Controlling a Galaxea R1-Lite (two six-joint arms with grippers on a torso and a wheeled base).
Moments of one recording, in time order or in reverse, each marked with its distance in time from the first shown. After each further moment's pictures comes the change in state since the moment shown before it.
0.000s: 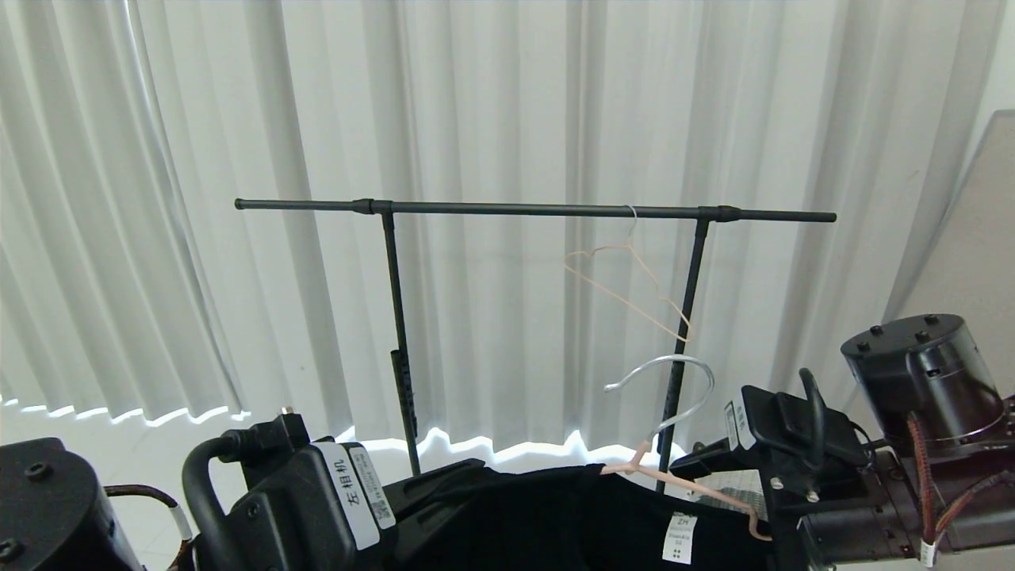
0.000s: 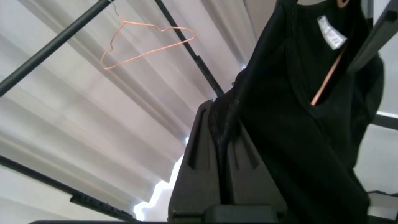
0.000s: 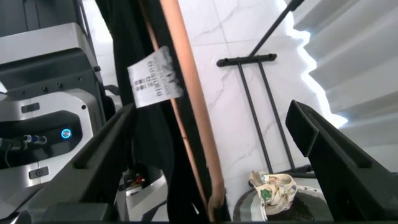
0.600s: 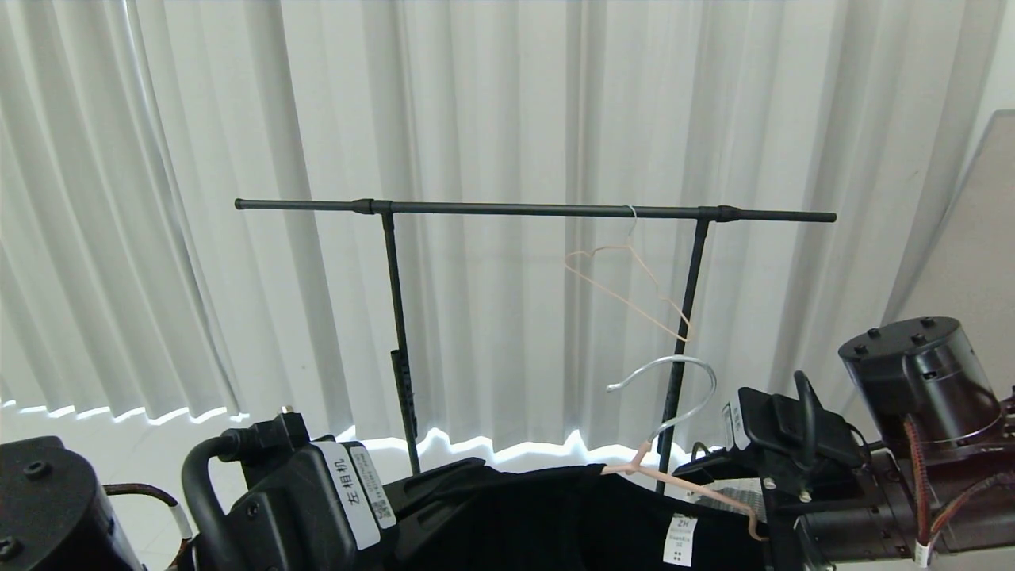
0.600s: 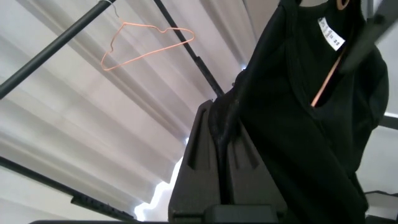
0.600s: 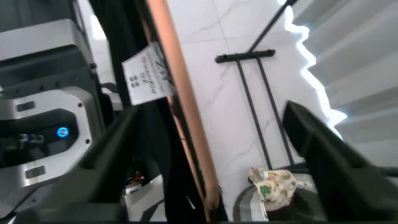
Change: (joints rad) left arm 0.000 -0.001 -0.002 0.000 0.000 0.005; right arm -0.001 0.003 0.005 -0.001 -0.043 0.001
